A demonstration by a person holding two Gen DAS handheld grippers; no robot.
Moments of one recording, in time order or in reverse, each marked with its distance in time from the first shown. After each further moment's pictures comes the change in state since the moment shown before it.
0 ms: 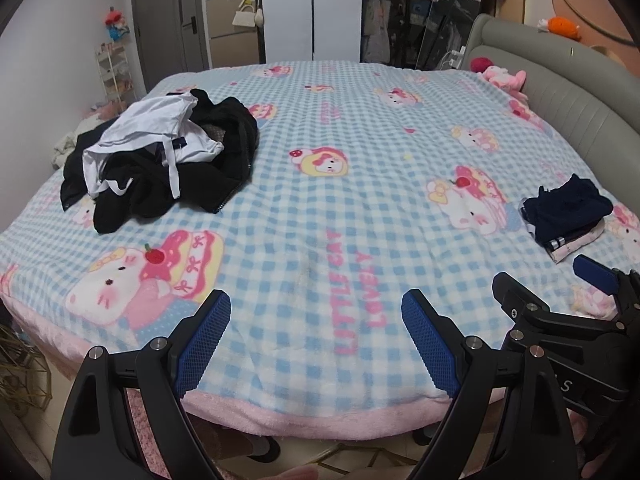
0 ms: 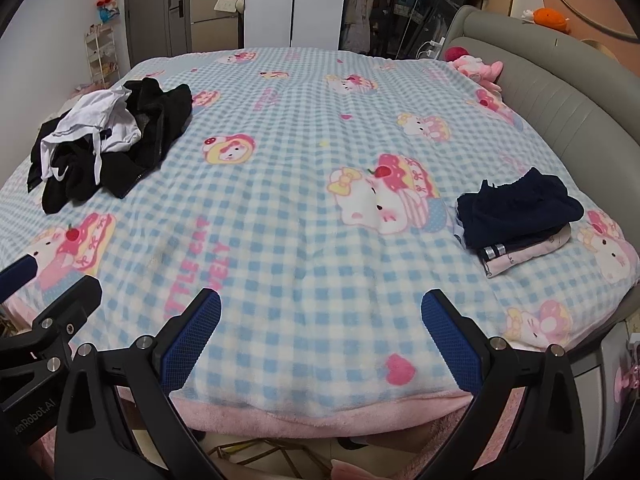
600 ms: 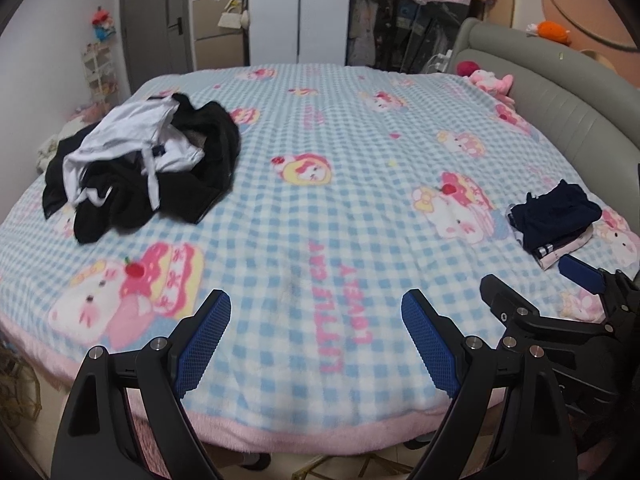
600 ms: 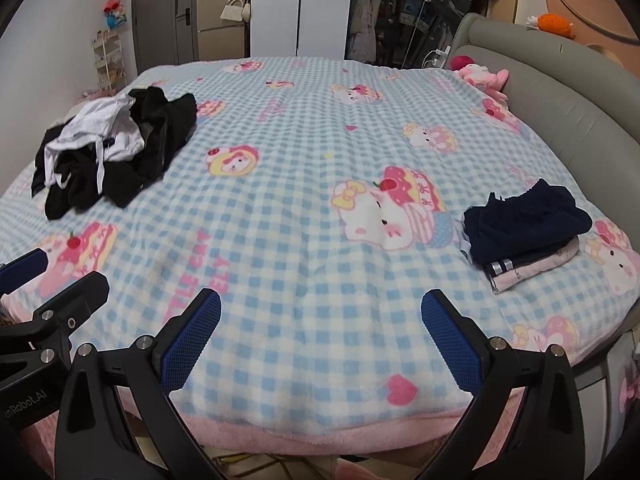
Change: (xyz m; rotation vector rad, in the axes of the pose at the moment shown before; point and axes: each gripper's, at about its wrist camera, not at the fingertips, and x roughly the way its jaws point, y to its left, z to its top) left arm 0.010 -0.009 0.017 0.043 -0.022 -0.036; right arm 0.008 -0.006 0.013 -0.014 -0.039 0.035
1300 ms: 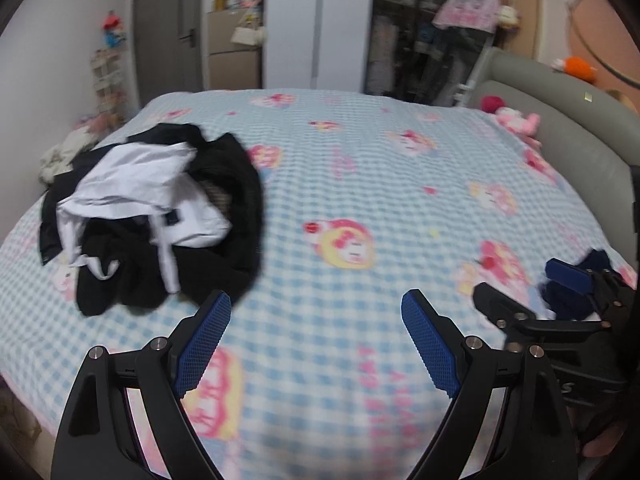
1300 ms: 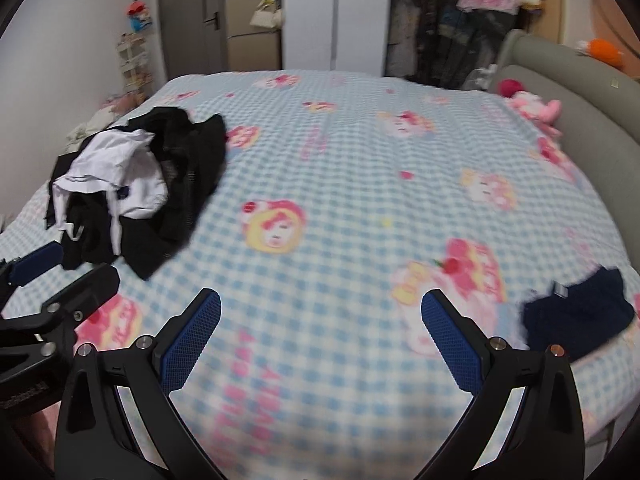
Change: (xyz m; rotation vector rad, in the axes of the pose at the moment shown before) left arm 0.056 0.080 0.097 -0.088 -0.050 0.041; right arm 0.063 0.063 0.121 -0.061 -0.008 0.126
